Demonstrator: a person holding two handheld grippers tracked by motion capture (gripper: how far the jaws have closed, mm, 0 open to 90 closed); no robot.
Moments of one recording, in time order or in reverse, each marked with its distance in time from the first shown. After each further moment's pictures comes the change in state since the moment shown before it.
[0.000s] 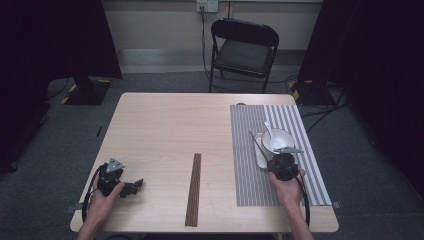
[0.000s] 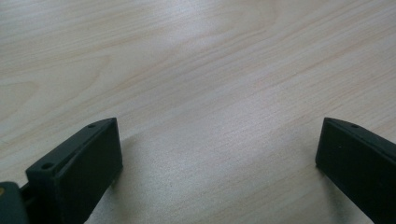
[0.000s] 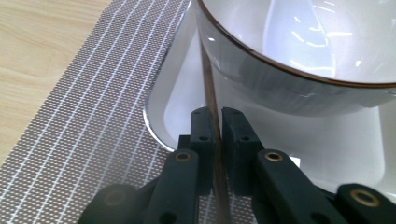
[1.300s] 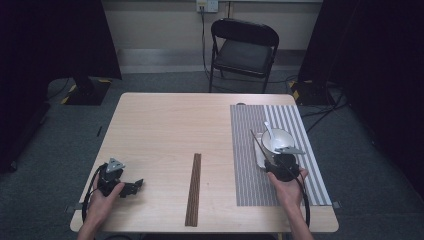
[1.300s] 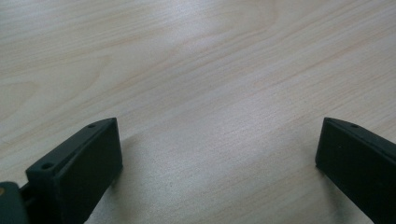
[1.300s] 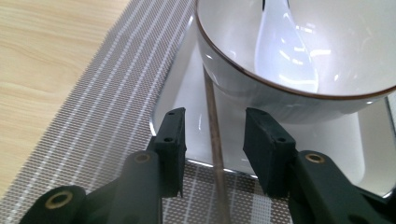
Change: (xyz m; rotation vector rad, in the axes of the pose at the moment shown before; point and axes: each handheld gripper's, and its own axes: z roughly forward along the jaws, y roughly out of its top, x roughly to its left) left arm 0.000 0.000 0.000 -0.001 -0.002 0.000; right arm 0.008 0.003 -0.015 -0.065 -0.024 0.010
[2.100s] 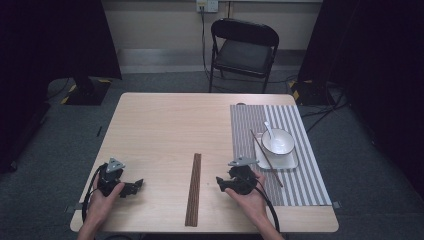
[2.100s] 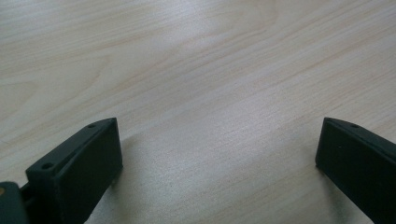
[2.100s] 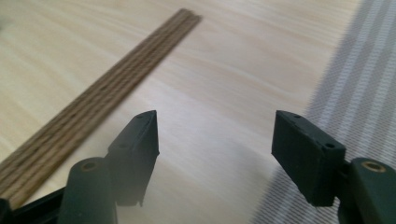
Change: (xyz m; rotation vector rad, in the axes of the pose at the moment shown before) left arm 0.000 0.000 0.000 -0.001 0.001 0.000; right arm 0.127 -0.005 0.007 0.038 0.331 -0.187
